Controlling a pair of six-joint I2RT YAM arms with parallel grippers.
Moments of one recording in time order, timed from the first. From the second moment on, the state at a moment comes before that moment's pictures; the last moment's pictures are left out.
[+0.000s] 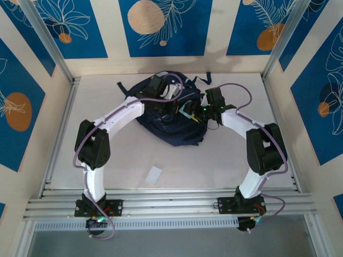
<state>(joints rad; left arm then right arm) -0.61 1.95 1.71 -0.63 0.25 -0.23 0.31 1.72 1.14 -0.23 -0.45 0.79</state>
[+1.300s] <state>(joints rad) -0.61 1.91 1.71 -0.62 0.29 -0.25 0.33 1.80 1.16 -0.07 -0.39 0.87</state>
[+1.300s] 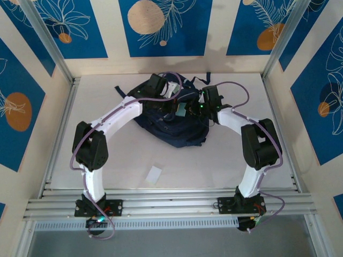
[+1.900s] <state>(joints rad) -0.61 1.91 1.69 -0.60 0.28 -0.27 0.35 1.58 1.05 -0.16 -0.39 0.80</state>
